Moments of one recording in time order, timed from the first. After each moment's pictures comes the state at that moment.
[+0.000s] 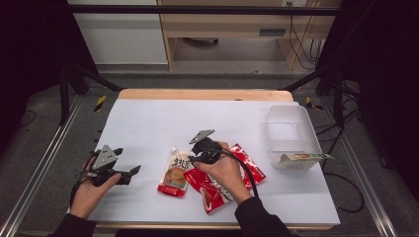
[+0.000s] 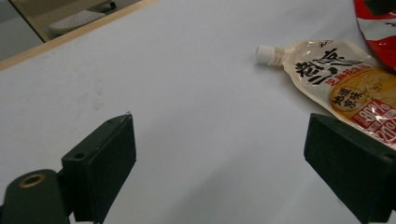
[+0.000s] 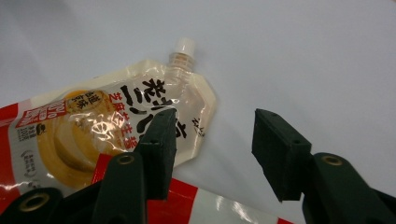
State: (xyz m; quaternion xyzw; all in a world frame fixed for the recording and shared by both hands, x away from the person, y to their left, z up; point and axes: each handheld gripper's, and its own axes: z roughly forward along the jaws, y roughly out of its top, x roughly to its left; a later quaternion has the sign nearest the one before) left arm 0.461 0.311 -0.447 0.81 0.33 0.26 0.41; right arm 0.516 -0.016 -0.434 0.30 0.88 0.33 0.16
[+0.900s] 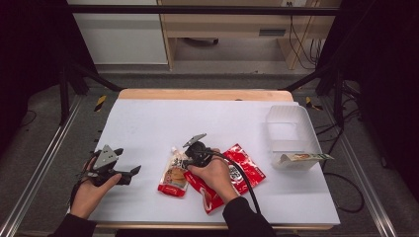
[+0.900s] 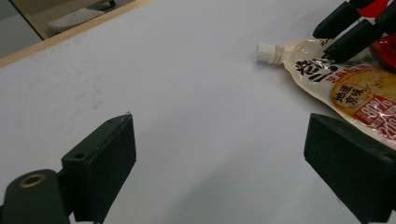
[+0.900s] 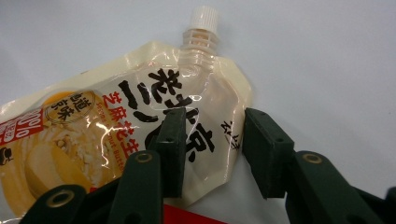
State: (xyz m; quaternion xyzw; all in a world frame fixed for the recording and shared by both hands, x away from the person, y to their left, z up) left arm 0.461 0.310 -0.448 0.81 0.33 0.26 0.41; right arm 0.526 0.005 -0.470 0.33 0.88 0.32 0.12
